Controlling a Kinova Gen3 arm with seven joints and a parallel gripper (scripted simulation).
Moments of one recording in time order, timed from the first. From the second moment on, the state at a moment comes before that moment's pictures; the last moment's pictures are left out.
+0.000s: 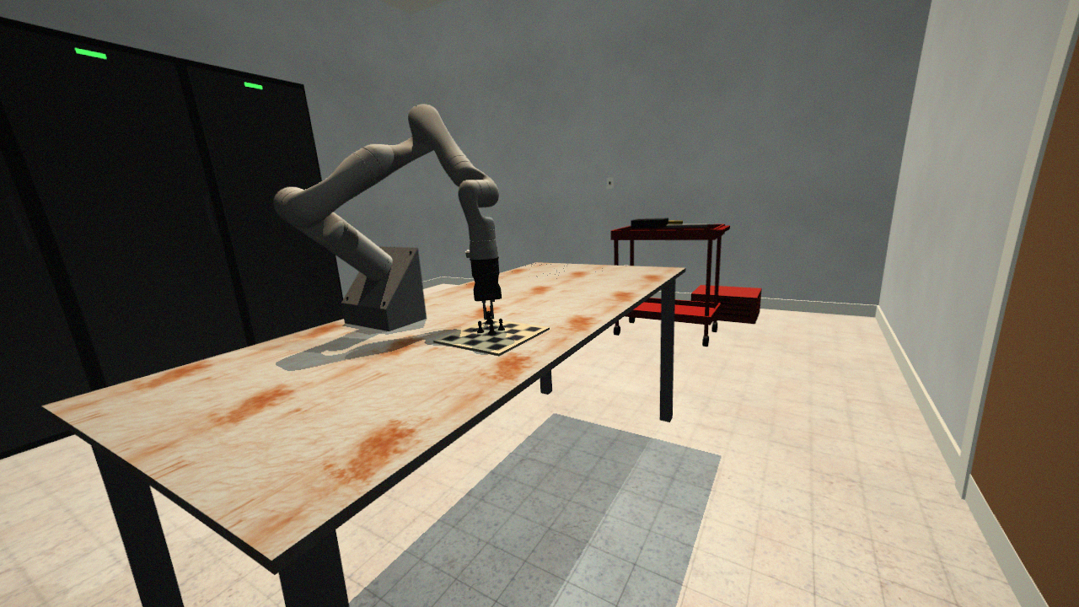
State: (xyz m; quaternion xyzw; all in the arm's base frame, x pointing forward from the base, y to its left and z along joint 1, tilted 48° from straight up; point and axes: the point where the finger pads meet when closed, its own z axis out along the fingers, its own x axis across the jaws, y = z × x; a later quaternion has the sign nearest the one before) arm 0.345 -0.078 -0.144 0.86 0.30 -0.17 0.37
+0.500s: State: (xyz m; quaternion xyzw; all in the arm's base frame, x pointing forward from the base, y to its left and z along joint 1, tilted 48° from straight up) arm 0.345 -0.078 -0.144 0.86 0.30 -0.17 0.37
